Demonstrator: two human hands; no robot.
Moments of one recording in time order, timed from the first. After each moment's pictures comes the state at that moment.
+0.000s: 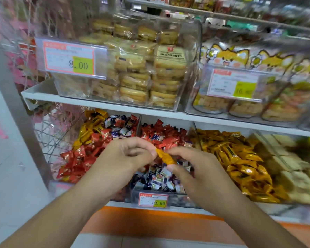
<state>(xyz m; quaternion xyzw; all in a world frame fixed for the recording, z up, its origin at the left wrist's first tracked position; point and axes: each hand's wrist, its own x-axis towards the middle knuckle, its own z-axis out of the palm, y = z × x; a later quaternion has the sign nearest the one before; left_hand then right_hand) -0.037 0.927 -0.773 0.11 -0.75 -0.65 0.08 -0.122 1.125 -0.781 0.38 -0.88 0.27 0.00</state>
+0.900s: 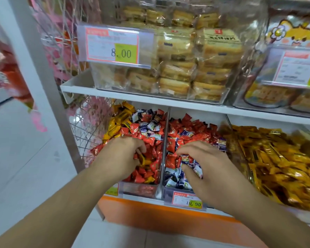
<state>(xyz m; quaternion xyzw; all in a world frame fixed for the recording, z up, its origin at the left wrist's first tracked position) -0.055 0.821 -0.838 0.11 -0.98 -0.17 0.06 -0.127 1.076 -0.810 0.44 -0.87 0.20 0.01</state>
